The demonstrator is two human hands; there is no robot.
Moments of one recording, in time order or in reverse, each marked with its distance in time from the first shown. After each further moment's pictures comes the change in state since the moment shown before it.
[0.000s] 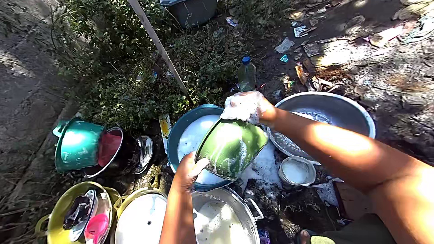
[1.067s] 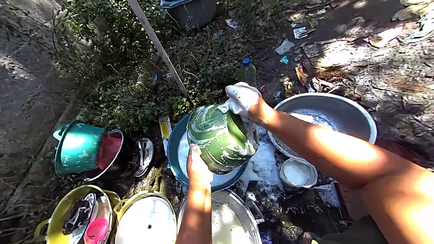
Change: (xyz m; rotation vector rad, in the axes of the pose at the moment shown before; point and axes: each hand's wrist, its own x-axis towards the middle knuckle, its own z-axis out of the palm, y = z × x) left_hand 0.024 -0.003 0.055 -0.461 0.594 -0.045; right_hand 0.033 -0.022 0.005 0.071 0.194 0.542
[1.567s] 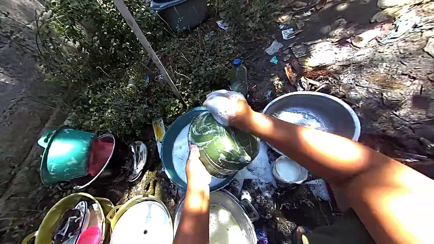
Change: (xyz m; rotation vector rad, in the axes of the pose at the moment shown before) left_hand -0.004 -0.005 0.006 0.090 0.054 -0.178; right_hand -0.008 0.011 0.017 -0.469 -0.034 -0.608
